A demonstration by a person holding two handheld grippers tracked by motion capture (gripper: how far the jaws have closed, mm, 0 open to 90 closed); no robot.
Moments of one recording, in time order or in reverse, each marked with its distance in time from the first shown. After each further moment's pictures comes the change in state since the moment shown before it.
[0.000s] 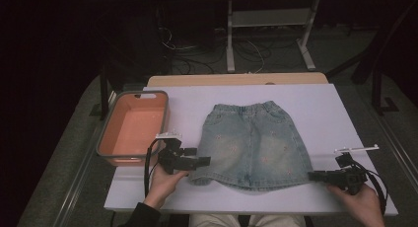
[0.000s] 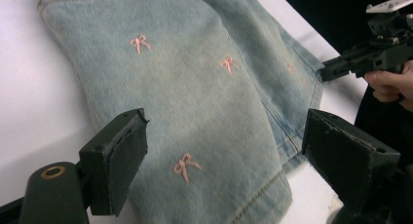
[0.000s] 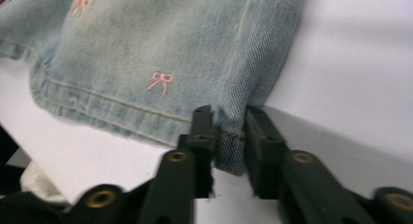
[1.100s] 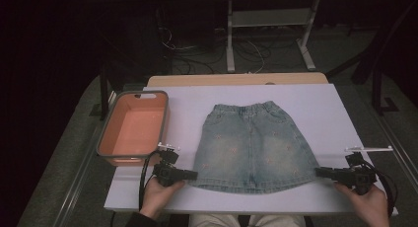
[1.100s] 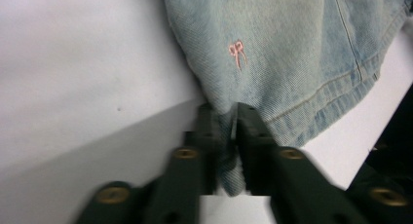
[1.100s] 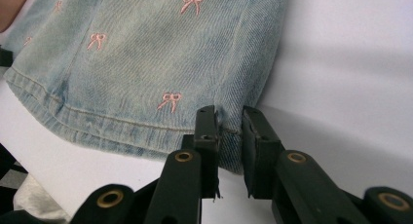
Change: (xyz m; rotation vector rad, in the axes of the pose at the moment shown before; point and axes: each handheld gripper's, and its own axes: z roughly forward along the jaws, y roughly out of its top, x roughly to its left) left arm 0.013 -0.034 0.002 0.252 0.107 -0.193; right arm -0.006 -0.003 -0.018 -0.090 -0.030 0.017
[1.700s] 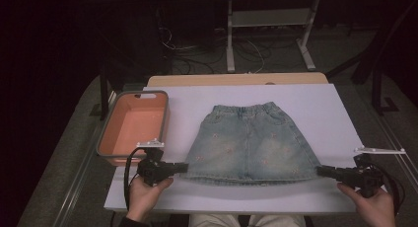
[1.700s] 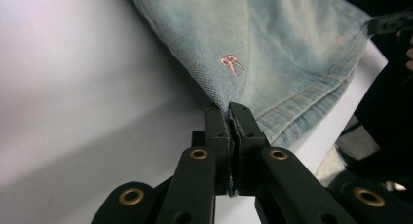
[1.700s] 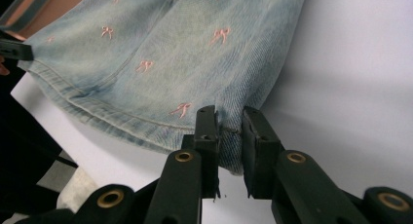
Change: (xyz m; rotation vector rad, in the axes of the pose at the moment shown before) left arm -0.008 -0.005 -0.047 -0.150 -0.027 0.120; right arm 0.010 -0.004 -0.019 -0.080 0.109 -0.010
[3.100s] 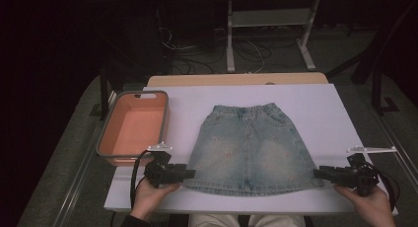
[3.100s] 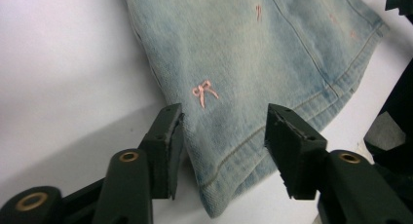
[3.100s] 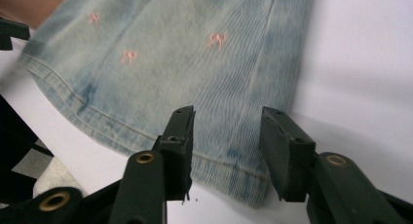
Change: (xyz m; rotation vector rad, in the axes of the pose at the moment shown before) left arm -0.005 -0.002 0.014 0.008 0.062 0.062; right arm 0.000 0.004 0.009 0.041 -0.045 -0.063
